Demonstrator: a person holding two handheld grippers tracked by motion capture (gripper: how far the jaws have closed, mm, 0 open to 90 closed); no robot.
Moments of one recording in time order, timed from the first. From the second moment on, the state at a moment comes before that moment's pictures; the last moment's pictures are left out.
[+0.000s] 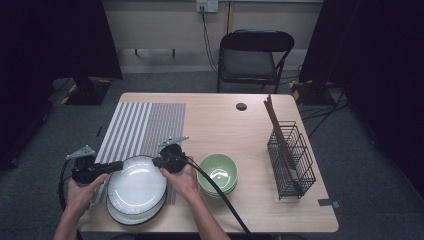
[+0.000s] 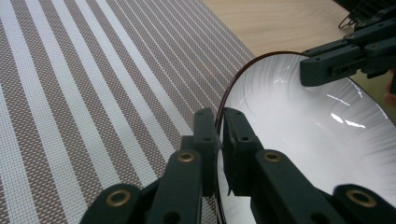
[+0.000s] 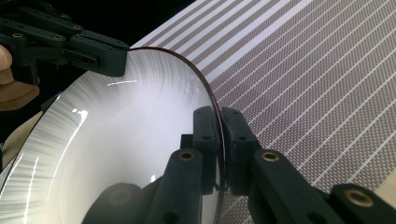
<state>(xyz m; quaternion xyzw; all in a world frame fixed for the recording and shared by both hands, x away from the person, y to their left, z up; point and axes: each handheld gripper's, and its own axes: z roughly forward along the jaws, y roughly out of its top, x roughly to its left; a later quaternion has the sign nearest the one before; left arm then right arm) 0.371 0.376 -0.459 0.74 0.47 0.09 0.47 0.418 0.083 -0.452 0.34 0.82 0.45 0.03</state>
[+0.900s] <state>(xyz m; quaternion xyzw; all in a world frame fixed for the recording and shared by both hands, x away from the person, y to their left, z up) 0.369 0.382 -0.460 0.74 0.47 0.08 0.47 0.420 0.081 -0.449 0.34 0.82 0.46 0.03</state>
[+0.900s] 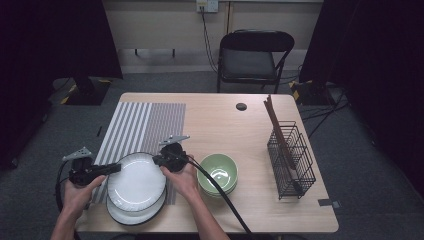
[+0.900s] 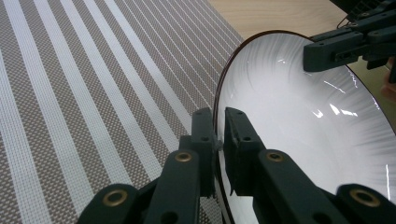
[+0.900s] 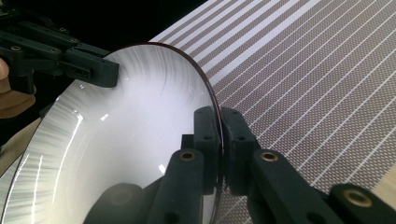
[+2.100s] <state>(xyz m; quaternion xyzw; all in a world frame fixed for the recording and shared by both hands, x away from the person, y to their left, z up) 0.368 0.390 -0.457 0.72 0.48 0.11 0.49 0.418 0.073 -0.465 0.39 0.78 0.49 -0.02</state>
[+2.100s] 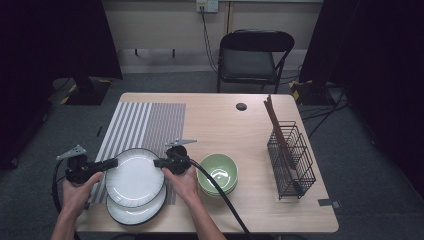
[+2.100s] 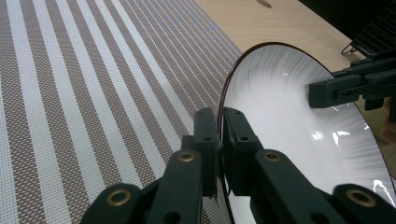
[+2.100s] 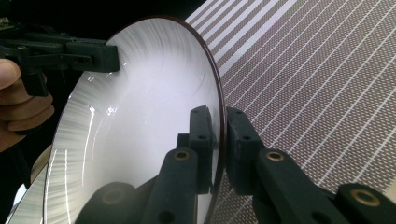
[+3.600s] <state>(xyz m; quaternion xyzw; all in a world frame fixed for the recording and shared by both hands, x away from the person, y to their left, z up) 0.382 0.397 -0.455 0.71 0.50 0.08 0.49 0.438 0.075 -0.451 0.40 0.76 0.51 0.01</state>
